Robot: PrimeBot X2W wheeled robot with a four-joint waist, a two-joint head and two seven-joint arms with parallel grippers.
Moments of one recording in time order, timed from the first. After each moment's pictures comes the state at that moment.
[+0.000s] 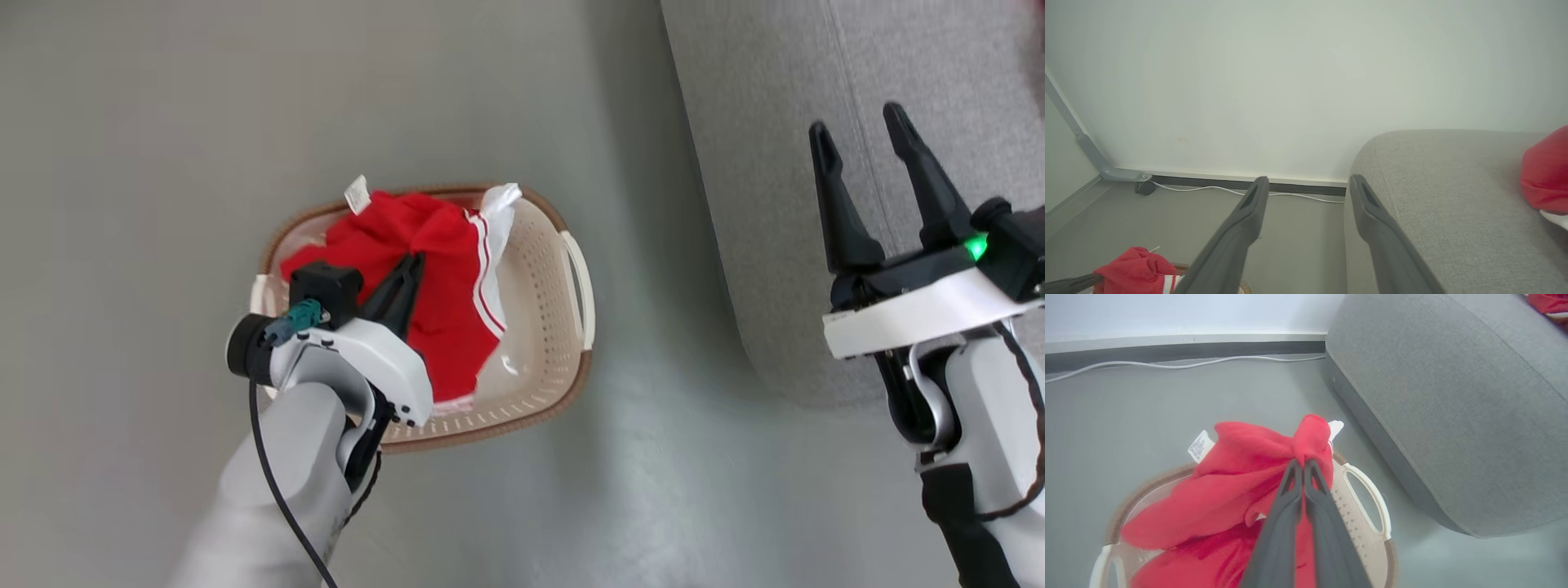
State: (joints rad) left arm -0.69 0.04 -0.44 0.90 -0.41 -0.12 -0.25; right arm -0.54 -0.22 0.23 0.25 0.35 0.13 -0.26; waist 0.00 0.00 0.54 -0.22
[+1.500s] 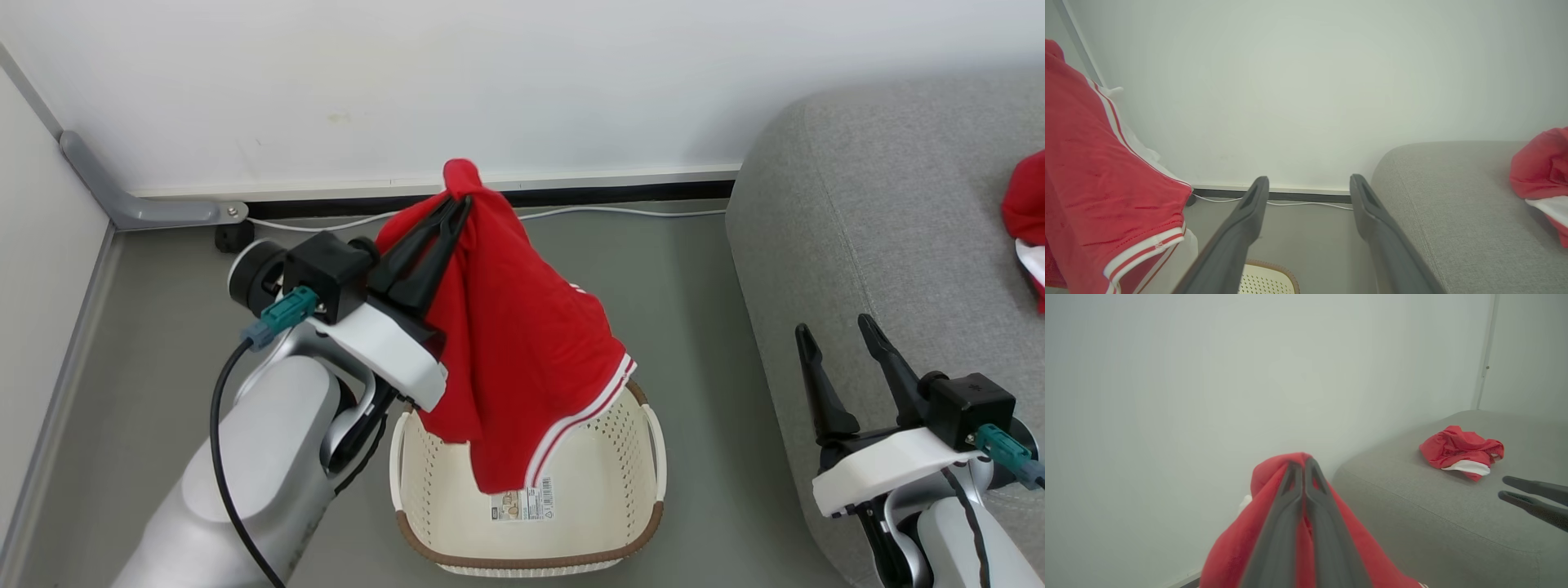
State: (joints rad) left arm -0.61 0.19 -0.56 0.41 -0.45 -0.13 -0.23; right arm -0.25 -0.16 0.17 0.37 0.29 0.13 -0.26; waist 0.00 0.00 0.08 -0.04
